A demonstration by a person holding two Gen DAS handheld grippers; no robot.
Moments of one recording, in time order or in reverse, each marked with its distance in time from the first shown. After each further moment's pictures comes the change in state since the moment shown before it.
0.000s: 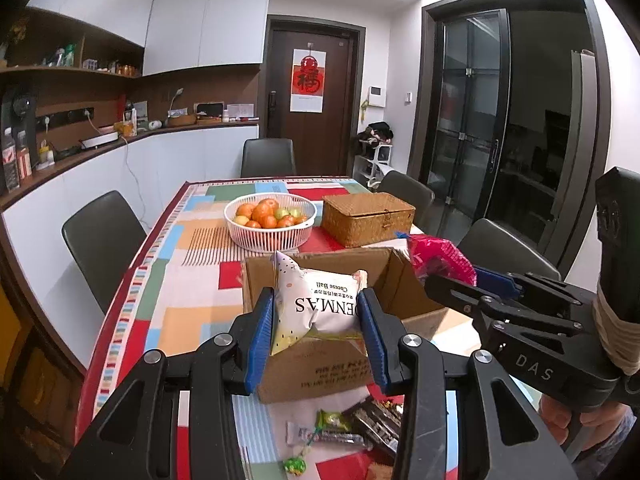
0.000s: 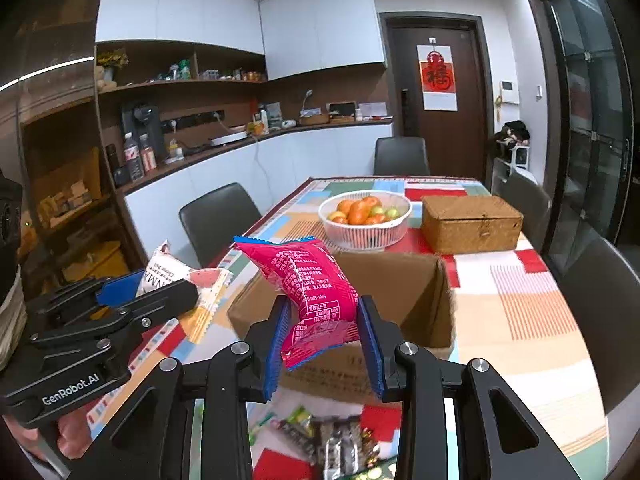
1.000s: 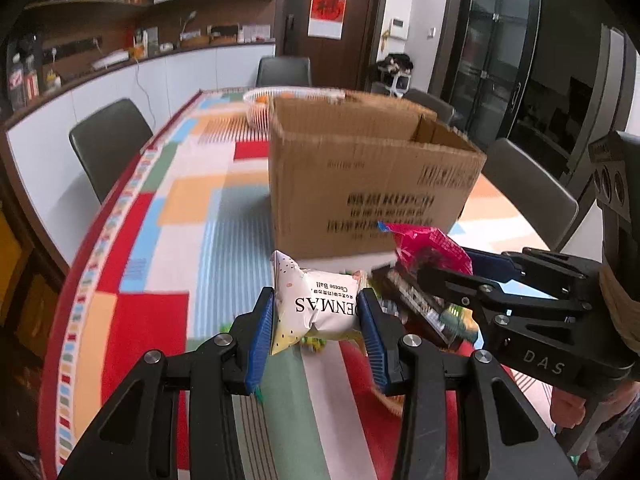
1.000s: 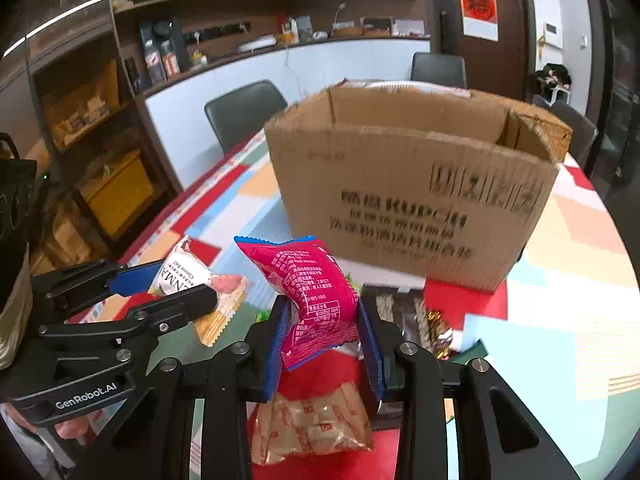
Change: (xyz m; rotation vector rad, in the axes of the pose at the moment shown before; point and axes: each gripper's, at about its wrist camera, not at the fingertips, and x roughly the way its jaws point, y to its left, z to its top) left arm 0.003 0.020 -0.123 -0.063 0.256 0.025; right arm 0.037 0.029 -0.110 -0.044 0.301 0.103
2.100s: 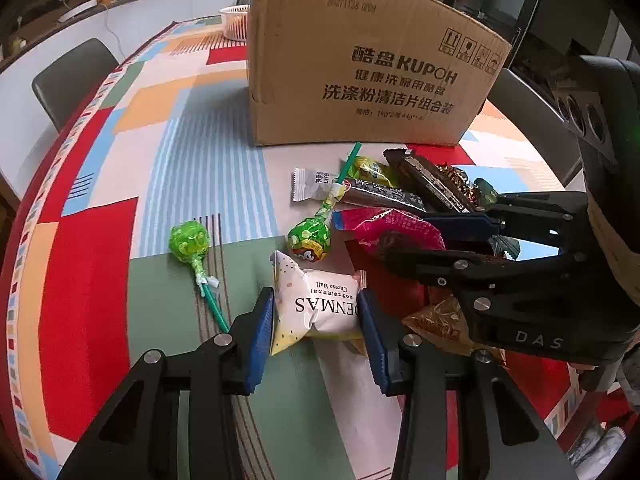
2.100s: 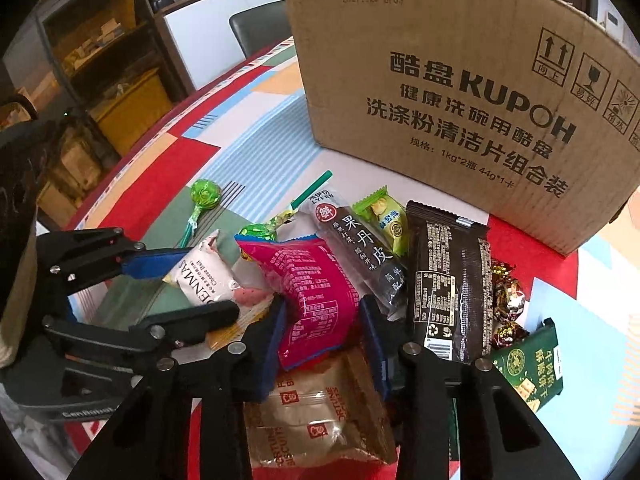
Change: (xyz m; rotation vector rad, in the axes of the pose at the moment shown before) left arm 0.068 0.009 -0.060 0.014 0.264 -0.071; right arm 0.090 0.009 -0.036 -0.124 0.286 0.092
